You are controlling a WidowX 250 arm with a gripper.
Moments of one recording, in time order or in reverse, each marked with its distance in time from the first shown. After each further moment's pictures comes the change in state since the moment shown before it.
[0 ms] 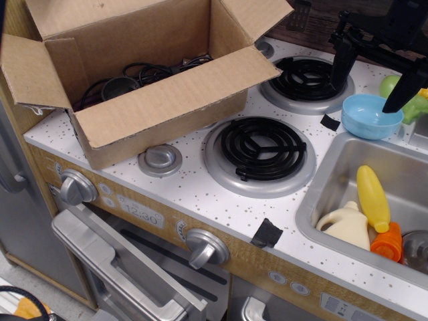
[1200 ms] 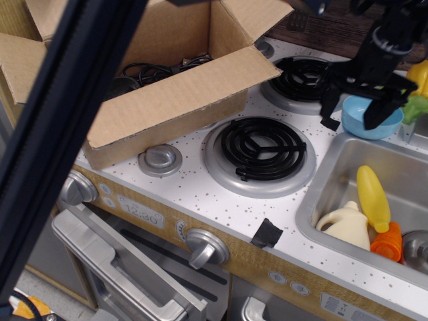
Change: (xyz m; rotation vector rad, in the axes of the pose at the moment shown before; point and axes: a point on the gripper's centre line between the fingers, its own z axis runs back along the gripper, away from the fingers) arm 0.056 0.007 -0.078 0.034 -0.057 0.392
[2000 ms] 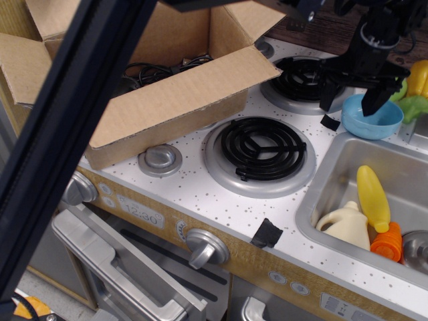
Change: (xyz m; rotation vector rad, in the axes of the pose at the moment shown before) arm 0.026 -0.006 -0.011 -0.102 -0.072 0.059
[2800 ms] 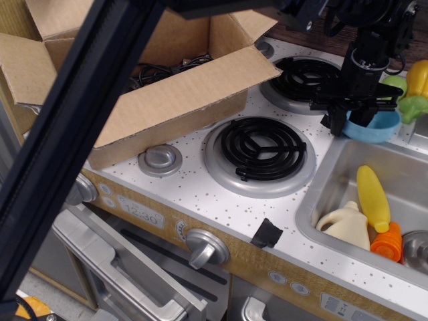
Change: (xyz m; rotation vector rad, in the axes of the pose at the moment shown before) arm -0.019 -0.003 -0.020 -0.022 0.109 0.099
